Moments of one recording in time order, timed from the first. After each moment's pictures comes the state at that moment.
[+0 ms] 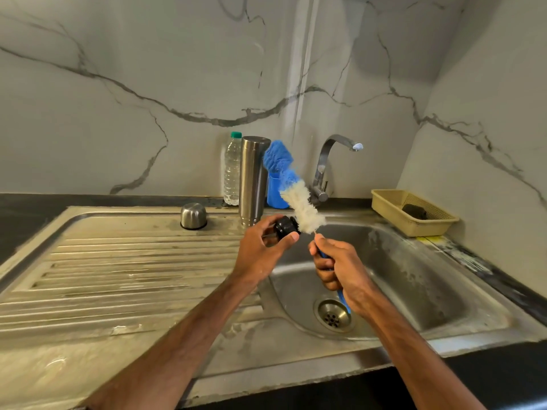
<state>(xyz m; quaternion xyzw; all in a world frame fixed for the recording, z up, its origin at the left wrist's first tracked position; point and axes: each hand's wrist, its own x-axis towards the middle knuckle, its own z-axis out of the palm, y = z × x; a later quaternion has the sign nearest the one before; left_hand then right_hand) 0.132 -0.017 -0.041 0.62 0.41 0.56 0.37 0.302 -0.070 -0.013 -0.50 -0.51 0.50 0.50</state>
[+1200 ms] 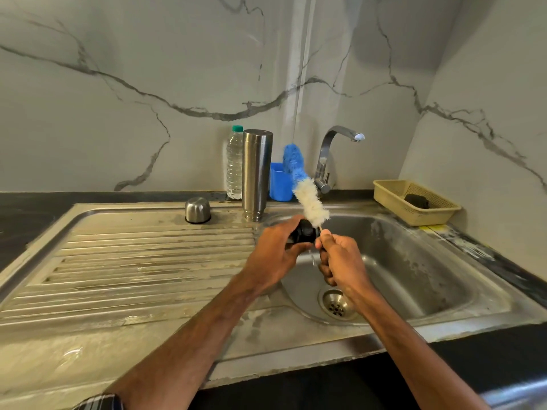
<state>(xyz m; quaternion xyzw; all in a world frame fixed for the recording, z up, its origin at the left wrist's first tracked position) 0.139 -0.023 -0.048 0.81 0.33 0.46 0.14 0.282 -0.085 -0.020 -0.57 -0.51 0.38 0.52</state>
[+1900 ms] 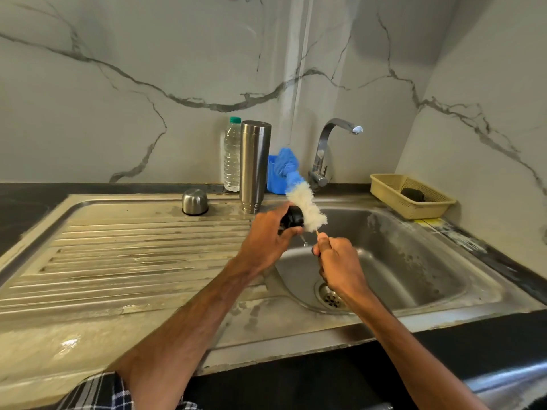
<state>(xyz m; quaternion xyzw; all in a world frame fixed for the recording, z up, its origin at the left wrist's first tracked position) 0.133 -0.014 -0.044 0.80 0.36 0.47 0.13 0.288 -0.078 -0.044 -0.63 -0.57 0.24 0.47</state>
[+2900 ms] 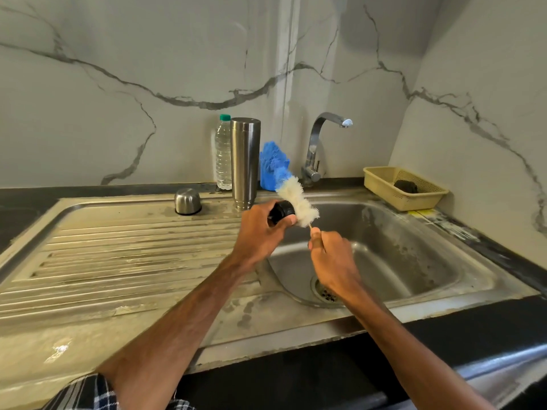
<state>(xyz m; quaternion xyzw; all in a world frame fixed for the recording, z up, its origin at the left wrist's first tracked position) 0.138 -0.016 -0.042 0.73 0.41 0.51 0.21 0.289 -0.087 -0.038 -0.65 -0.64 0.09 0.40</state>
